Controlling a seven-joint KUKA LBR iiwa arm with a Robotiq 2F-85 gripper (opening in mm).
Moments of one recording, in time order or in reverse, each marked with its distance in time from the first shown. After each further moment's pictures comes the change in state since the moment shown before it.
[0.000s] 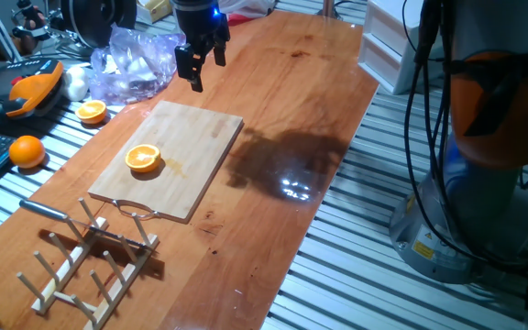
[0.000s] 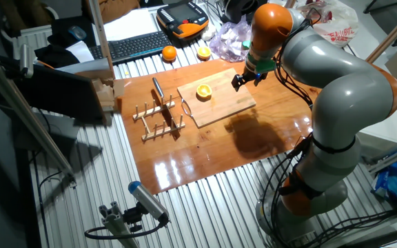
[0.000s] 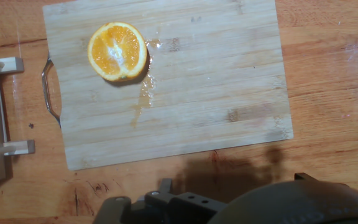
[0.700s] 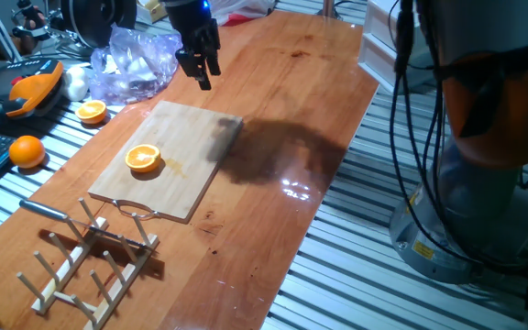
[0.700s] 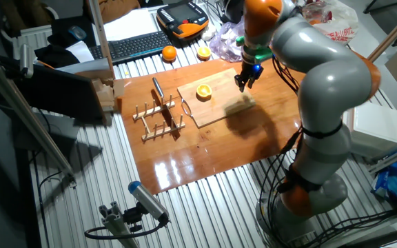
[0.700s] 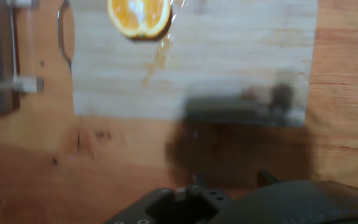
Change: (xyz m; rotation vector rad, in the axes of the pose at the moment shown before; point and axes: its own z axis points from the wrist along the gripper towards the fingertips) arm 0.000 0.000 0.000 -0.021 0.236 -0.228
